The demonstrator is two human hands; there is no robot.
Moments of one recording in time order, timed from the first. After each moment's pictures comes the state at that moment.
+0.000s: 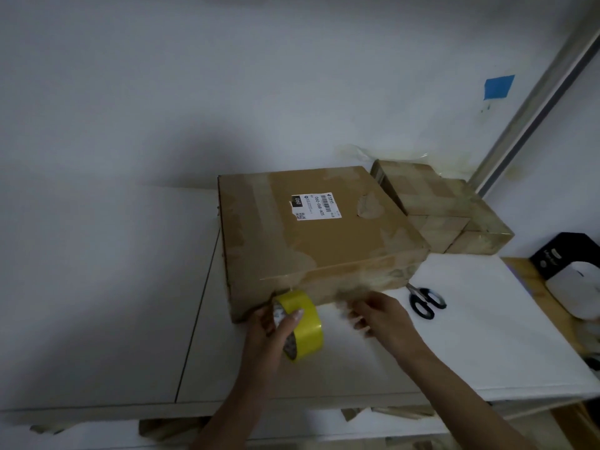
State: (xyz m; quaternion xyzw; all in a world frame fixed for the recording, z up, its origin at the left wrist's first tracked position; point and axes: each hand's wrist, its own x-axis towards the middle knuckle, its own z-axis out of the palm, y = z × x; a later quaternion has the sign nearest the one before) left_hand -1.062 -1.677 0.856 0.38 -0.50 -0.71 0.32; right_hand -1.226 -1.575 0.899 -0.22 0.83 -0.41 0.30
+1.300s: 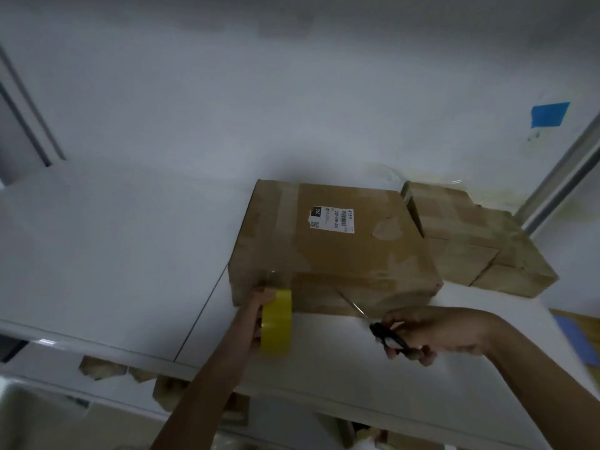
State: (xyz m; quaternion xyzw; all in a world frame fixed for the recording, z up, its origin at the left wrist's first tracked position) left_hand -1.059 -1.676 0.882 0.48 -0.35 -0.75 0.29; right_hand -1.324 -1.537 0.965 -0.44 0.65 -0.11 0.61
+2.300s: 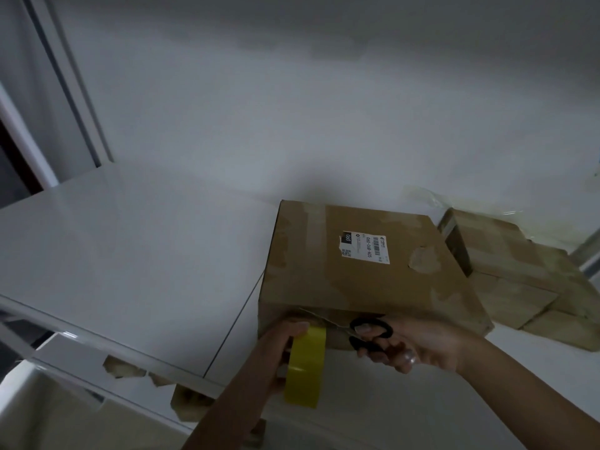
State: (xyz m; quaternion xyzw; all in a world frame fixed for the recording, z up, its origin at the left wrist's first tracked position) left_hand -1.041 -1.675 0.886 0.49 -0.33 -0.77 0.25; right_hand -1.259 -1.615 0.969 -0.40 0.60 -0.15 0.68
